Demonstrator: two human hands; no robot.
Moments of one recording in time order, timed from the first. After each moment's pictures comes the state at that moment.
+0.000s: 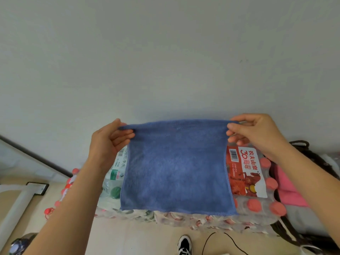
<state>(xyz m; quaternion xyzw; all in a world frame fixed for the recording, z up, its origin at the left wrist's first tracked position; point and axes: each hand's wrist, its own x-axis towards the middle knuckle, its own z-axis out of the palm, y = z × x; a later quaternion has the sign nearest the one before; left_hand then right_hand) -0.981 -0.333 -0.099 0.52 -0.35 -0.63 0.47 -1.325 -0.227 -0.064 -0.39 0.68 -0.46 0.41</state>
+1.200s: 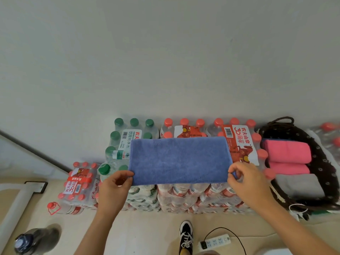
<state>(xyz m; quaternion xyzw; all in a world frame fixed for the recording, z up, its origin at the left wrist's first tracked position) -0.925 -0.191 -0.190 0.65 -0.57 -0.40 0.31 -1.261 -0.074 -0.164 -0.56 0.78 -0.24 0.13</state>
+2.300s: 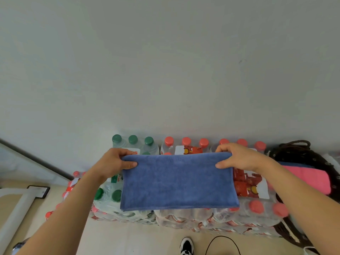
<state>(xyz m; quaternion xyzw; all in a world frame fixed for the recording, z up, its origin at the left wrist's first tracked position) -0.955 -0.334 -0.144 0.58 -0.63 -0.51 0.11 -1.327 -0.230 -0.128 -0.55 0.68 -0.12 0.47</state>
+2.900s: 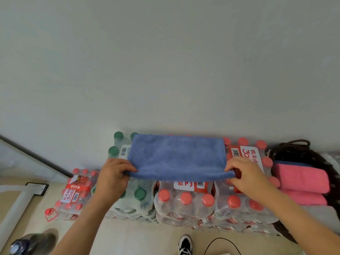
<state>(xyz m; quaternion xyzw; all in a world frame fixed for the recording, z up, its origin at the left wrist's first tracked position) -0.941 -0.280 -0.183 0.51 -0.81 -0.13 0.25 -1.309 -0.164 -0.151 -0.64 0.70 -0.20 0.23</state>
